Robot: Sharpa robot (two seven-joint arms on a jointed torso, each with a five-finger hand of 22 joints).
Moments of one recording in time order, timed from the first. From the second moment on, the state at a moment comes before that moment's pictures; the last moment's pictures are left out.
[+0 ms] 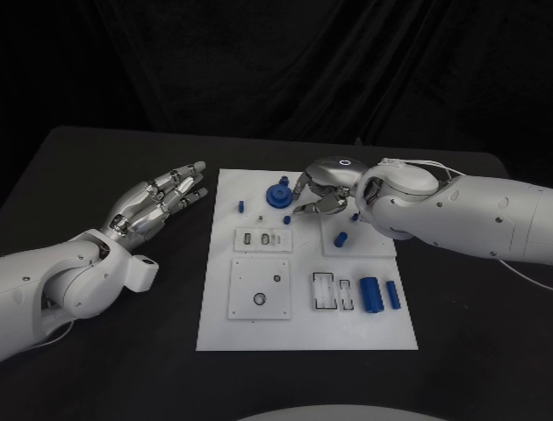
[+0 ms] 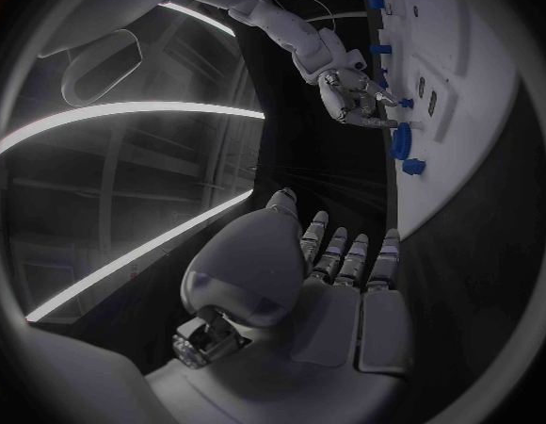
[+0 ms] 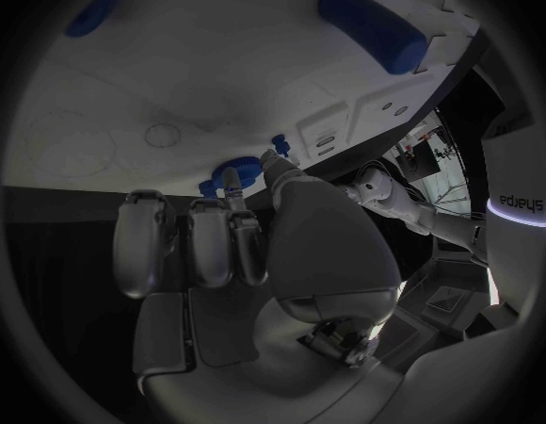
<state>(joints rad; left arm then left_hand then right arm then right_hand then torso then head) 1.24 -0.99 -0.21 1.51 -0.22 -0.05 0.68 1.38 0.29 -0.21 0.27 0.42 0.33 0.02 0.13 0.05 0.04 0.10 0.27 0.03 0.08 0.15 0.02 0.02 0.16 0.09 0.28 0.07 0.03 1.39 -0.66 -0.24 1.34 -1.49 -0.31 0.02 1.29 -0.07 0.21 0.21 0.11 0.97 0.11 0.17 0.16 1.47 0.03 1.53 1.31 1.47 -0.05 1.39 1.31 0.05 1.46 0.06 1.36 1.31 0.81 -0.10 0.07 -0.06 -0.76</state>
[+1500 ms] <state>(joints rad) 1.24 -0.99 -0.21 1.52 -0.22 -0.05 0.68 1.41 0.28 -0.20 0.26 0.48 0.33 0.02 0.13 0.05 0.04 0.10 0.27 0.03 0.08 0.15 0.02 0.02 0.16 0.09 0.28 0.07 0.03 1.39 -1.06 -0.25 1.49 -1.48 -0.48 -0.05 1.33 -0.10 0.20 0.21 0.06 0.85 0.10 0.09 0.12 1.47 0.01 1.52 1.31 1.47 -0.06 1.38 1.31 0.05 1.47 0.05 1.36 1.31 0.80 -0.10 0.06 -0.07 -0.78</state>
